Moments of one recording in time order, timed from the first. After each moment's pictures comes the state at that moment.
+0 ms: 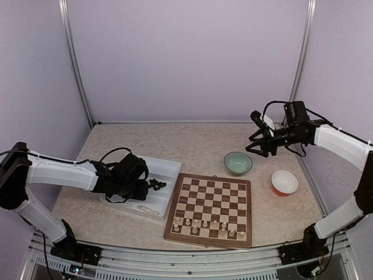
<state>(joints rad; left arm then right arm) -0.84 1.49 0.75 -0.29 -0.26 -0.57 0.21 1.41 1.10 -0.47 -0.74 -0.61</state>
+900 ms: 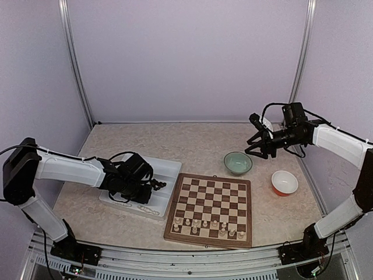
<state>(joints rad) -0.83 1.59 0.80 -0.34 -0.15 -0.53 0.22 1.42 1.10 -0.50 -0.79 -0.64</state>
